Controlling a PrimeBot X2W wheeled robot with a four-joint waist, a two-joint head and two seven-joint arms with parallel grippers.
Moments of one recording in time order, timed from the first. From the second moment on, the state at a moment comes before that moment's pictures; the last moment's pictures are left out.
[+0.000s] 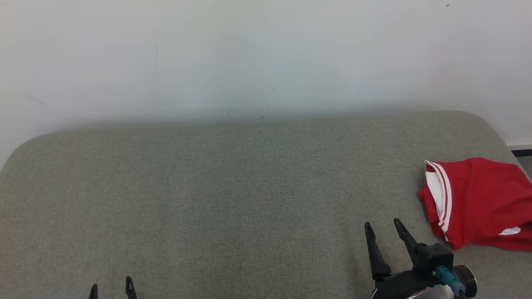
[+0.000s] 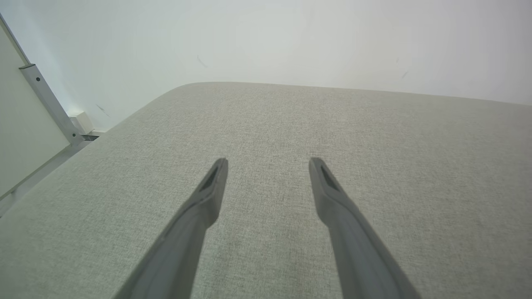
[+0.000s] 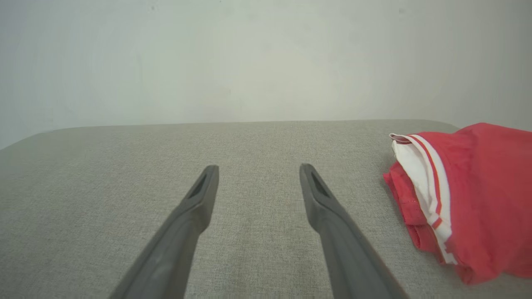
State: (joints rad) left arm 0.07 0.05 0.07 0.32 -0.12 0.07 -0.26; right arm -0.16 -0.05 0.03 0.48 0.06 0.13 -0.26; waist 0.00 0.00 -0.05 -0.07
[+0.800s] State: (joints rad) left arm 0.06 0.05 0.04 0.33 -0.15 0.06 -0.26; right arm -0.14 -0.05 0.06 0.48 0.06 0.13 -0.26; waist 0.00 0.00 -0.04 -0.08
